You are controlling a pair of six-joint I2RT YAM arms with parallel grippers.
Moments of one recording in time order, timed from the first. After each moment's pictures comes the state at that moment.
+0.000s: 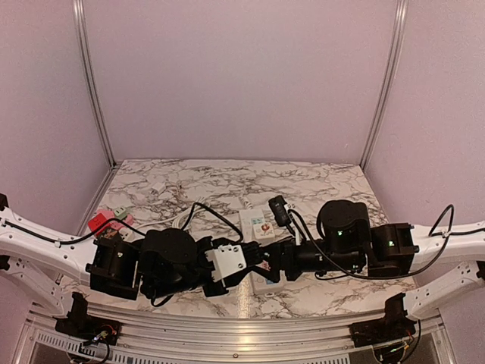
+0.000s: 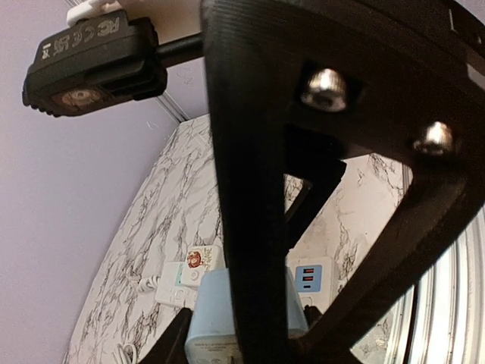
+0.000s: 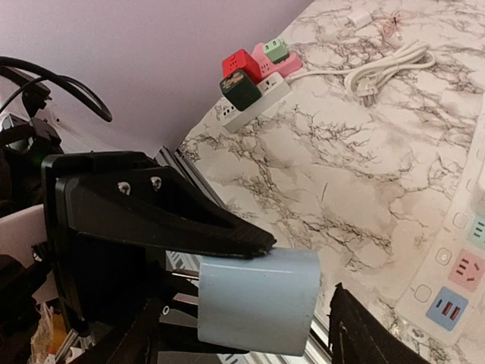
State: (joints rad) left arm -1.48 1.37 0.92 0.07 -0.45 0.38; right arm 1.30 1.12 0.82 -0.10 0.01 0.73
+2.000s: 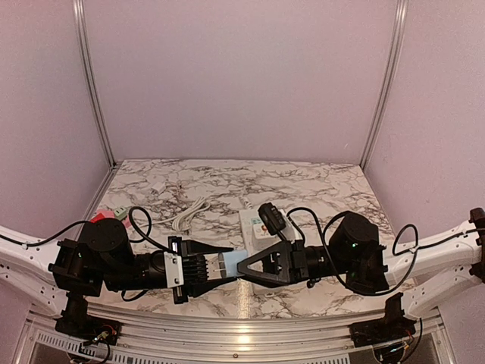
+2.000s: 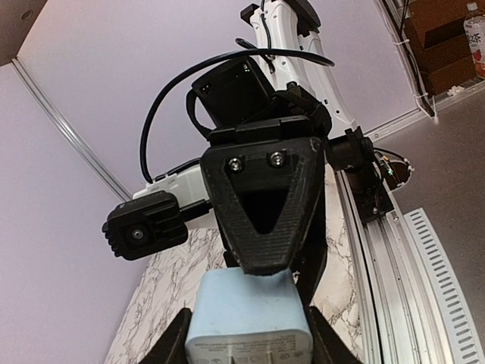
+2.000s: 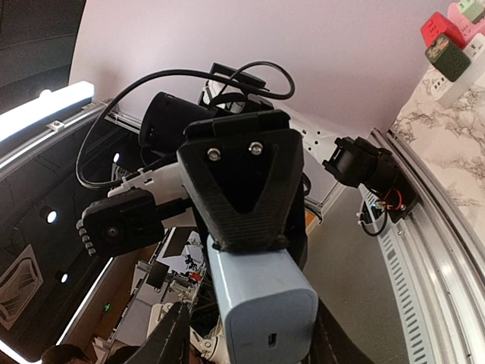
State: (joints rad) left arm -1.49 1.08 0.72 0.28 -0.13 0.57; right arm 1.25 1.23 0.58 0.83 -0.48 1.22
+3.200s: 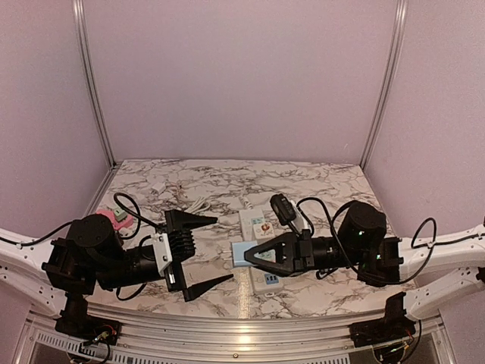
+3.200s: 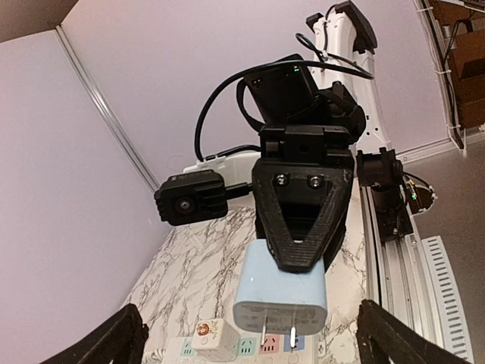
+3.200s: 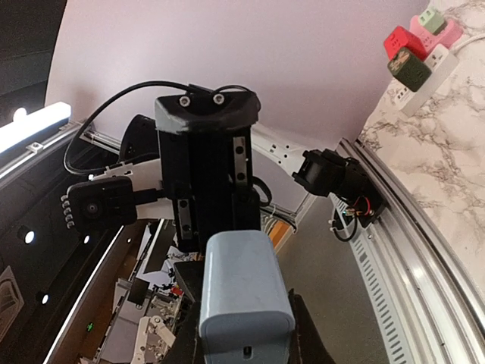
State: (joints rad) left arm -1.49 1.04 0.71 0.30 -0.22 0.47; right arm 1.20 1.15 0.59 0.67 -0.46 1.20
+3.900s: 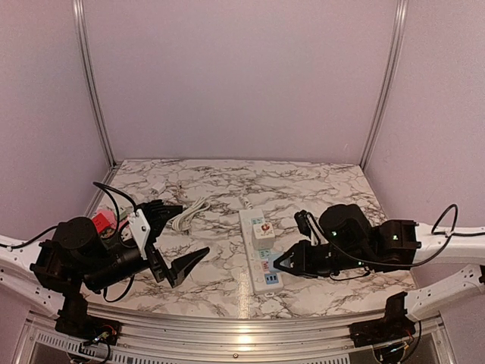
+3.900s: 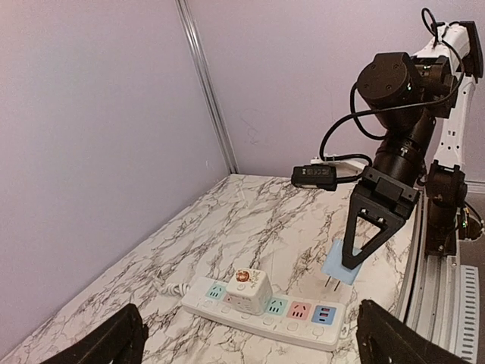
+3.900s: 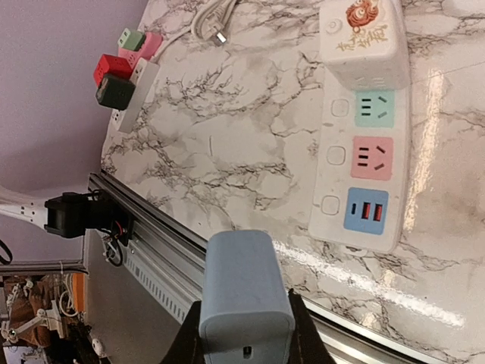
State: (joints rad) left arm -1.49 0.89 0.63 0.23 -0.54 0.22; right arm 1.17 1.05 0.77 -0.39 0.02 1.04
